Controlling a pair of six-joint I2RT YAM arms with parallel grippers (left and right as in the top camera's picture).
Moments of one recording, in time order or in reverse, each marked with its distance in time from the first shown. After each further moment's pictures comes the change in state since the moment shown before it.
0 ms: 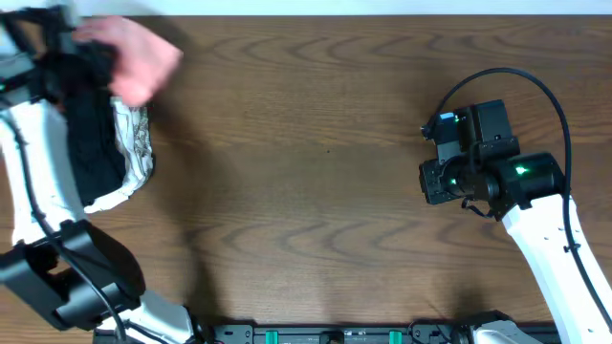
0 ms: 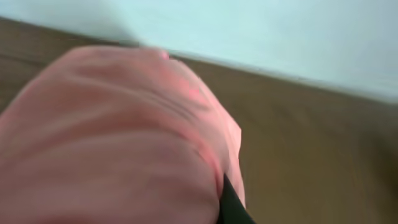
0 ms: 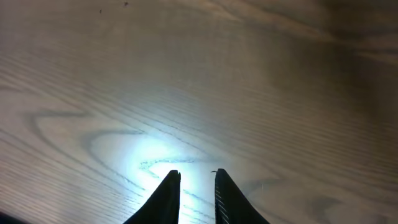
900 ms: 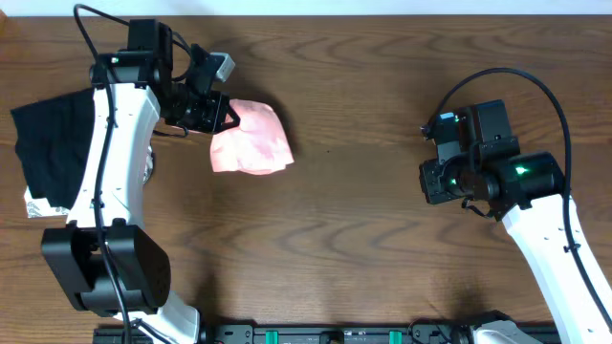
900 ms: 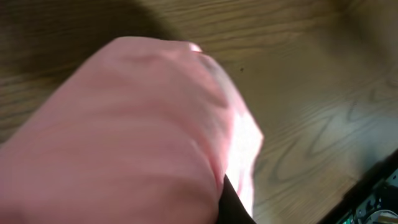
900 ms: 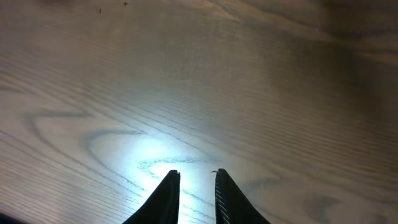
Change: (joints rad) left arm -0.378 0.000 0.001 -0.509 -0.082 0.196; right arm 0.000 0.000 0.000 0.000 0.002 0.000
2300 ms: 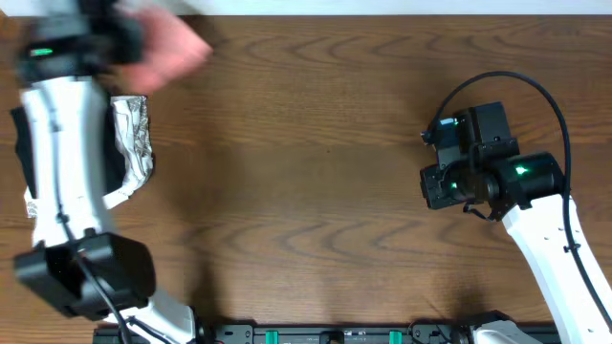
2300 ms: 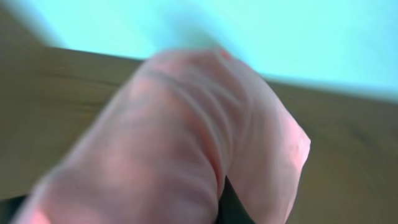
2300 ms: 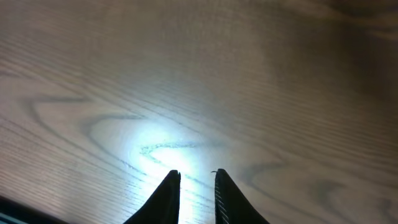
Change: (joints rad) left arm 0.277 0.014 0.243 0.442 -0.449 -0.241; right arm 0.000 0.000 0.000 -0.056 -0.005 0.000
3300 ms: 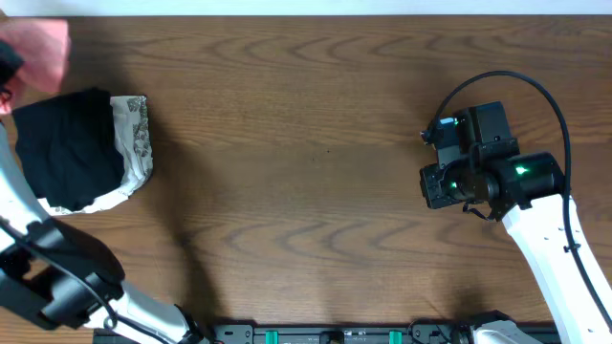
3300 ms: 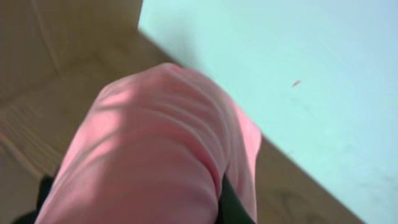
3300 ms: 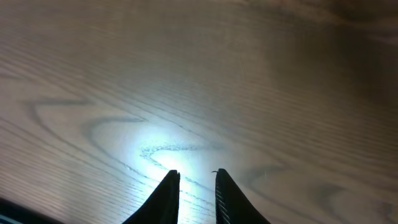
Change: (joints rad) left arm 0.347 0.053 -0.073 0.228 0.237 -0.362; right arm 0.000 0.000 0.000 0.013 -0.003 0.000
